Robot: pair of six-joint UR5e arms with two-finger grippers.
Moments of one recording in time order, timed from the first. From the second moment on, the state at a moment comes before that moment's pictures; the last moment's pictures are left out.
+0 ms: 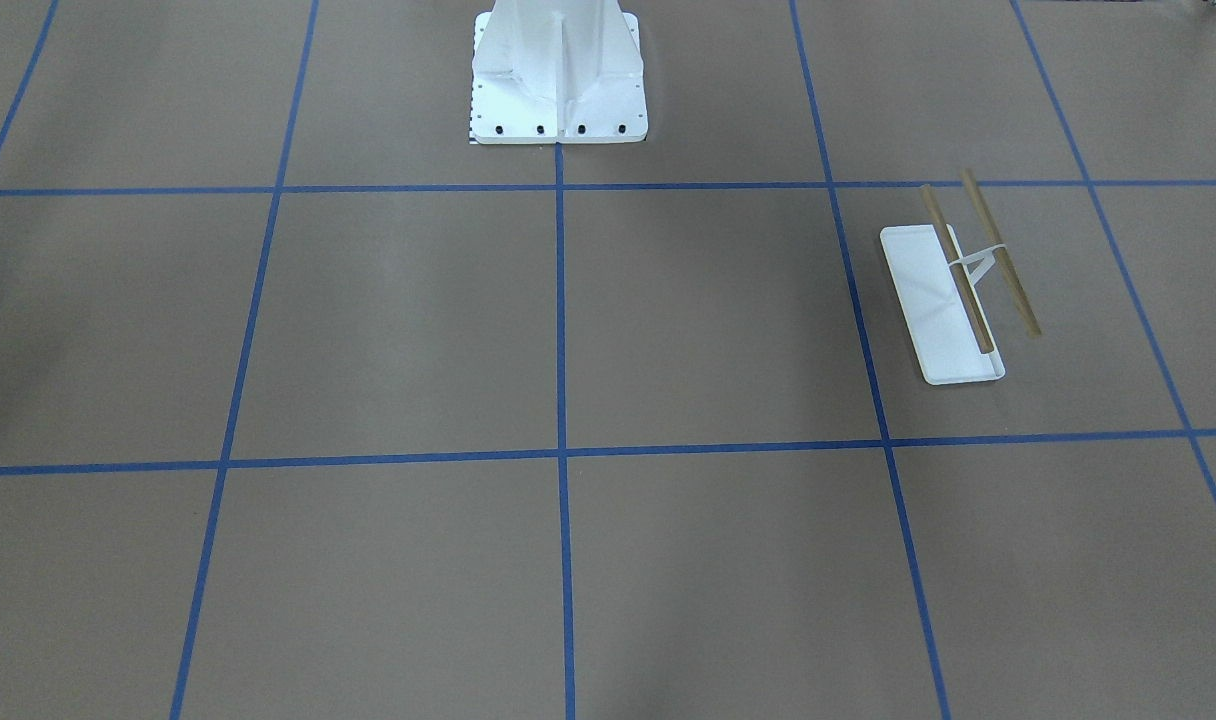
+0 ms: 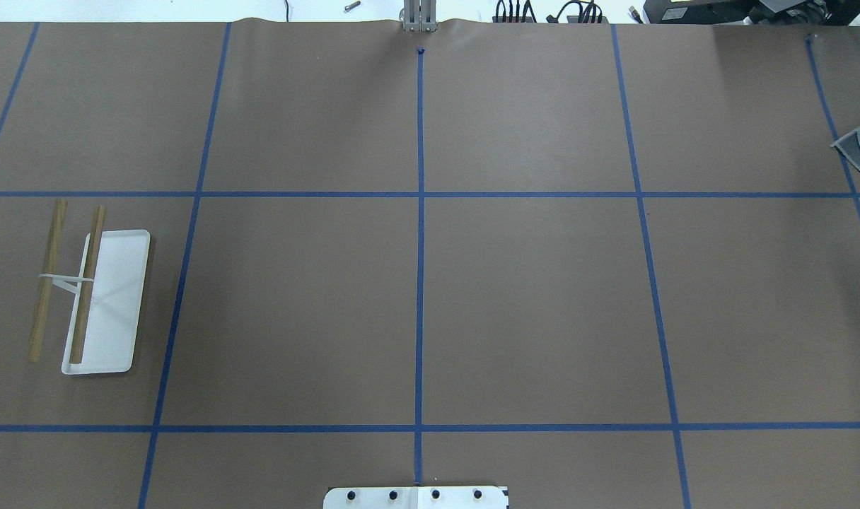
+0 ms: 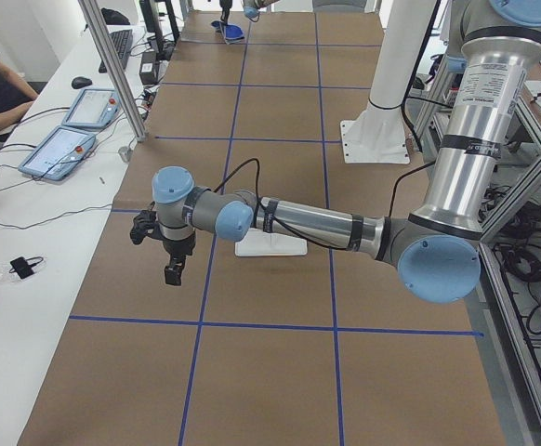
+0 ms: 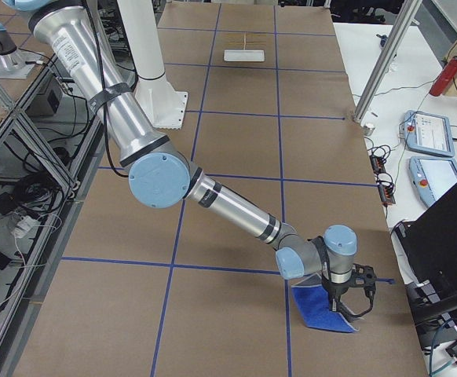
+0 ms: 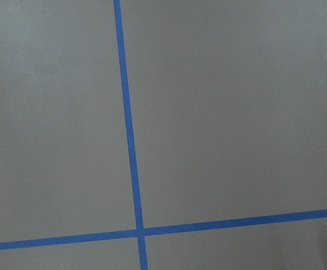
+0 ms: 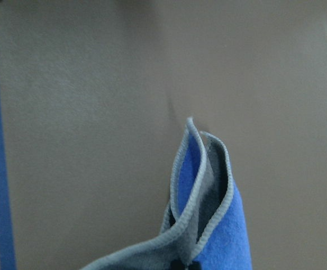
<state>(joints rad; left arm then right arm) -1.43 -1.79 -1.52 -1.73 -2.24 -0.19 1.44 -1.00 0.50 -0.78 2.03 0.45</state>
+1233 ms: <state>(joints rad) -1.40 -1.79 -1.50 -1.78 -2.25 -0.36 1.26 -1.05 1.65 -1.70 2.14 0.67</state>
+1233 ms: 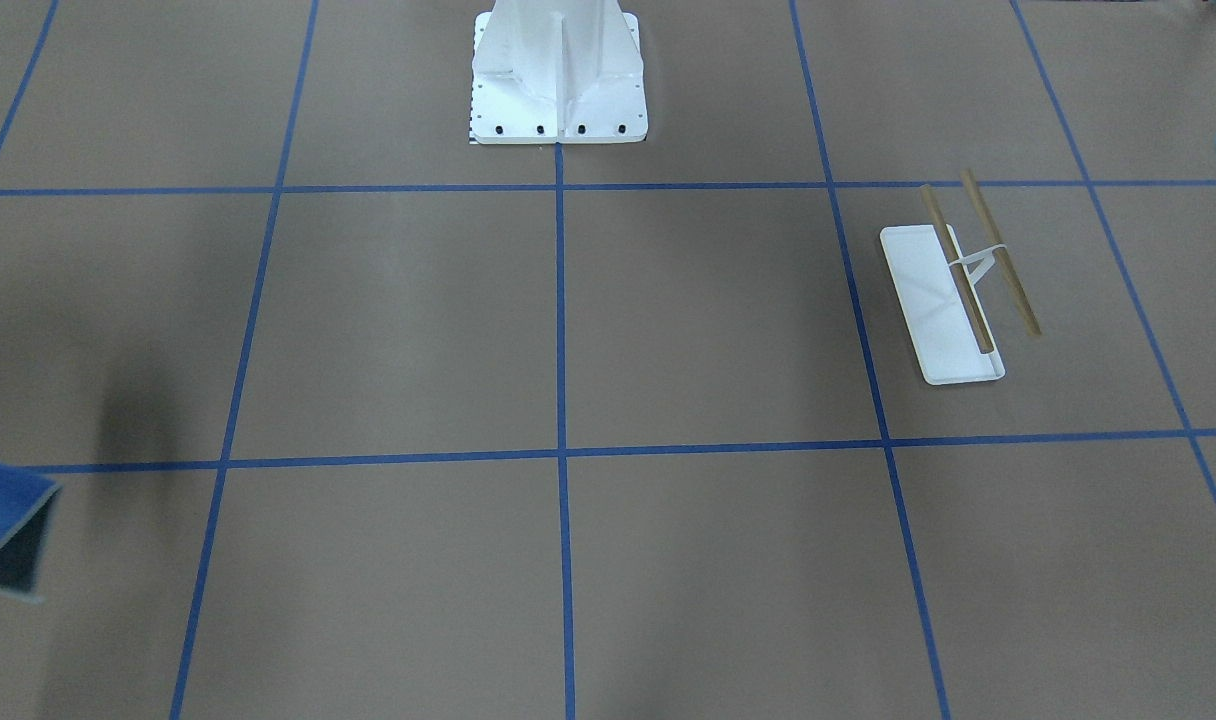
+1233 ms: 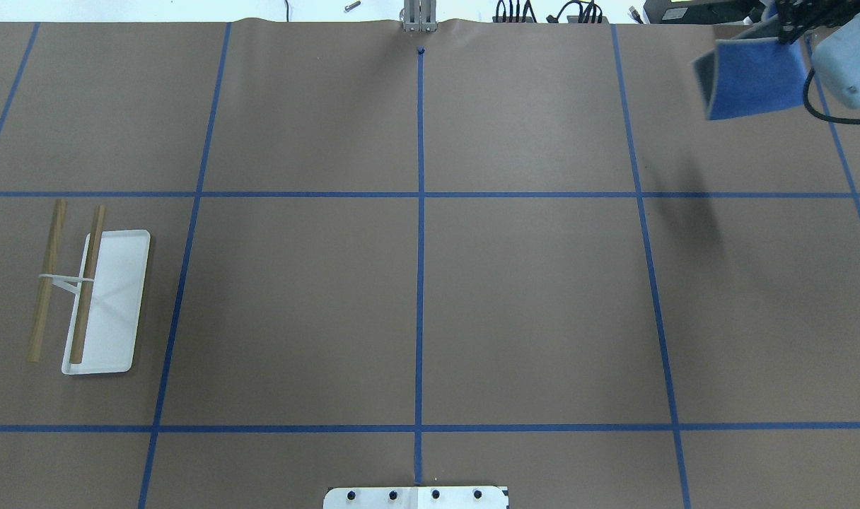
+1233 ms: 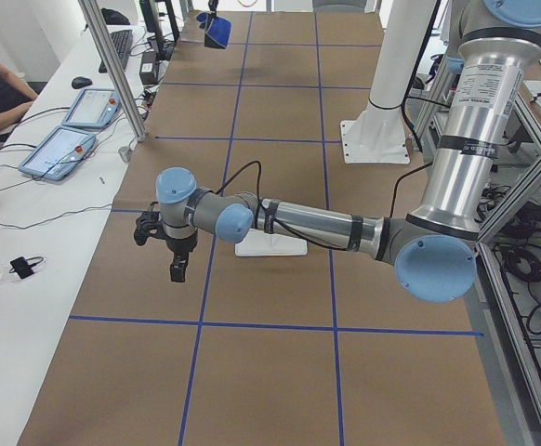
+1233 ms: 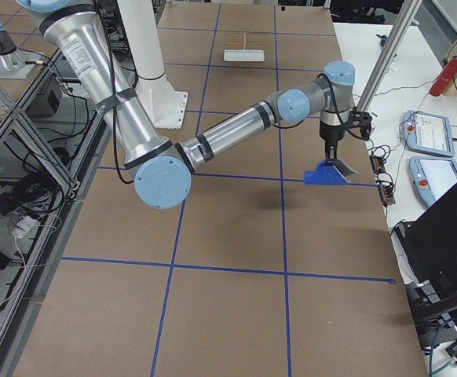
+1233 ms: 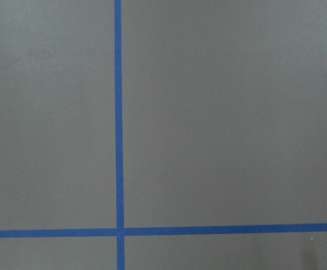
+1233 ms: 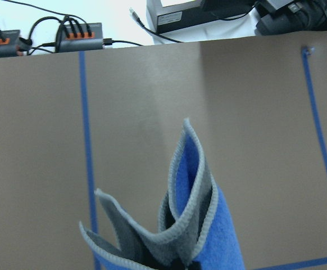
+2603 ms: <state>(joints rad) -0.96 -2.26 -1.57 -1.82 -2.33 -1.53 0.58 -0.93 2.08 -1.75 1.63 0.83</state>
